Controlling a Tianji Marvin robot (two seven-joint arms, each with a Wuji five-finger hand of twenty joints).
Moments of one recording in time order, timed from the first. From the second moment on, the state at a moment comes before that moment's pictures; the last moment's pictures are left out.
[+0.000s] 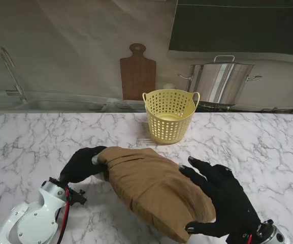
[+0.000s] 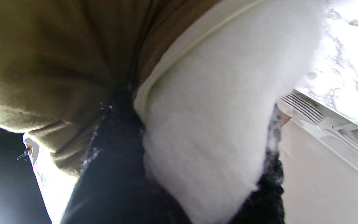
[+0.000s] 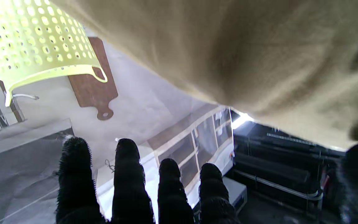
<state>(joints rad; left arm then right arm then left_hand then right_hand) 1.84 -1.12 -1.41 -1.82 0.51 -0.38 0.10 -2.32 -1.13 1.63 -2.14 -1.07 -0.59 -0.46 1.13 -0.39 0.02 -0.04 0.73 0.12 0.54 0.78 1.02 0.17 0.32 0.47 1.04 0.17 0.52 0.47 0.73 0.15 1.04 0.58 0.01 -0.40 0.64 -0.11 0.20 0.00 0.05 0.41 0.30 0.12 0.17 0.16 0.48 0.24 0.10 0.25 0.17 0.50 0.71 0.45</state>
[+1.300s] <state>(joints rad) 1.83 -1.12 -1.38 -1.86 0.53 -0.23 0.10 -2.23 -1.08 1.52 -2.13 -1.06 -0.49 -0.26 1.13 -0.40 0.07 -0.06 0.74 0.16 0.54 0.78 1.04 0.20 0.32 0.47 1.05 0.20 0.55 0.47 0.74 0.18 1.04 0.58 -0.01 -0.47 0.69 -0.13 0.19 -0.04 0.01 0.43 0.25 0.11 0.14 0.12 0.39 0.25 0.06 0.17 0.09 0.52 0.65 0.32</state>
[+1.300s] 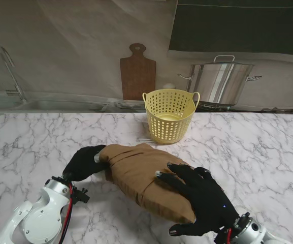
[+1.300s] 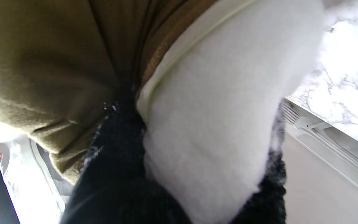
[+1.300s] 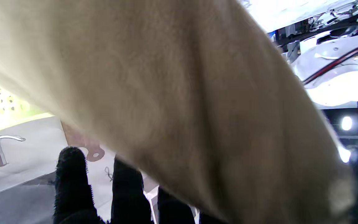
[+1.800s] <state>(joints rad) 1.88 -1.12 -1.40 -1.88 0.50 -0.33 0.09 -1.99 -1.10 1.31 -1.97 -0.93 -0.33 -0.38 1.13 -0.40 0.11 -0.06 0.74 0.21 0.54 0.78 1.04 0.24 0.32 0.47 1.05 0.22 0.56 0.47 0.74 0.21 1.04 0.58 0.69 -0.57 0.77 -0.21 0.52 -0.26 0.49 0.61 0.85 0.00 0.41 0.35 1.05 0.17 0.33 0.43 0.64 0.45 1.09 0.46</state>
